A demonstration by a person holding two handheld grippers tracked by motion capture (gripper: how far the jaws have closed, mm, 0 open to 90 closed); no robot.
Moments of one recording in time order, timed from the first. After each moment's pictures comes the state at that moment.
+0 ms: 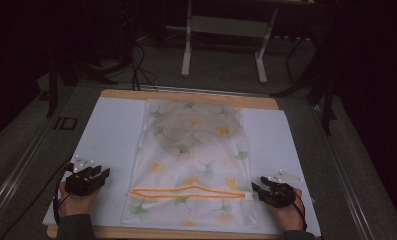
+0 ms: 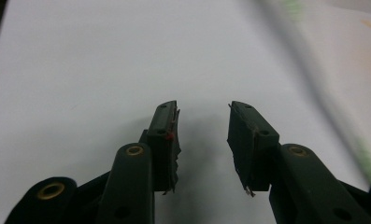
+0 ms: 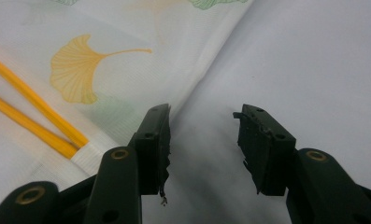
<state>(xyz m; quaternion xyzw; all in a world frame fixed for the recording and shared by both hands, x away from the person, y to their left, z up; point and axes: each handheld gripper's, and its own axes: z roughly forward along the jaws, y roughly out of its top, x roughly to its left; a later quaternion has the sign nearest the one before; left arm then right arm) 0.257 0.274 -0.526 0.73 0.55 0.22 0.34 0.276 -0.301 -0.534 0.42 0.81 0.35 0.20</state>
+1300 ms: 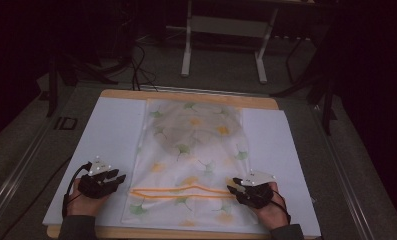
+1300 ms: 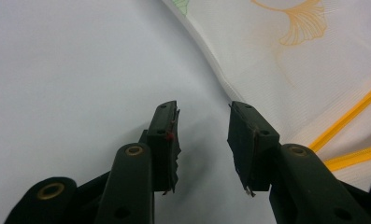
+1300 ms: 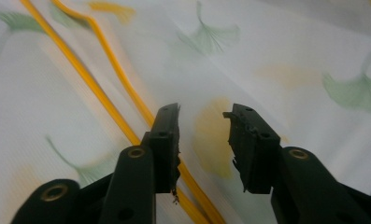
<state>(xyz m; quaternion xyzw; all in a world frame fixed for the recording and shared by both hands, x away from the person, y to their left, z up) 0.258 0.246 -0.521 0.80 0.46 0.18 0.34 0.269 -0.227 -0.508 0.27 0.87 0.37 0.17</state>
